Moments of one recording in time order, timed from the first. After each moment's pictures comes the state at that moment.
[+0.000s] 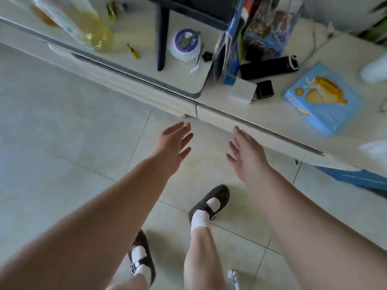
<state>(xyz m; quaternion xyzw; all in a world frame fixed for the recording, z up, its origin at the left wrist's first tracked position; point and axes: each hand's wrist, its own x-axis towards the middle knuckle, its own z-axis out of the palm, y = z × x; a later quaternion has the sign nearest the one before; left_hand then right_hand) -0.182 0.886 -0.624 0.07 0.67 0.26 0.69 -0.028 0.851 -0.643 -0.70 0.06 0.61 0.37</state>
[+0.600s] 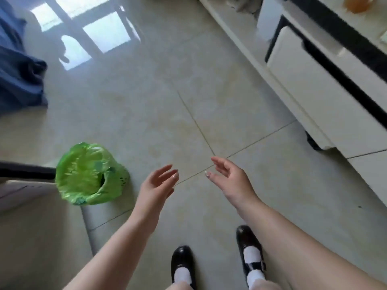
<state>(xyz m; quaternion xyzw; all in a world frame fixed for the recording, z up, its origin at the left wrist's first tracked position) -0.576 0.530 -0.643 0.04 0.74 0.50 0.45 -0.443 0.647 -0.667 -0.48 -0.54 0.69 0.10</state>
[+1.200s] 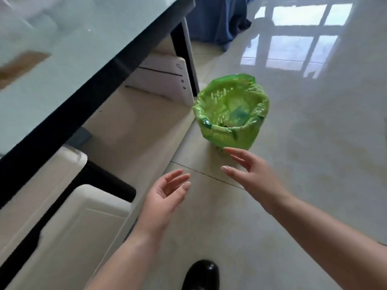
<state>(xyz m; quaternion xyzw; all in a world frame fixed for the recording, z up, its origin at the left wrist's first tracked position) -0.597 0.227 -0.831 -0.18 0.69 0.70 0.08 -0.637 0.422 -0.853 -0.04 -0.75 0.66 -0.08</state>
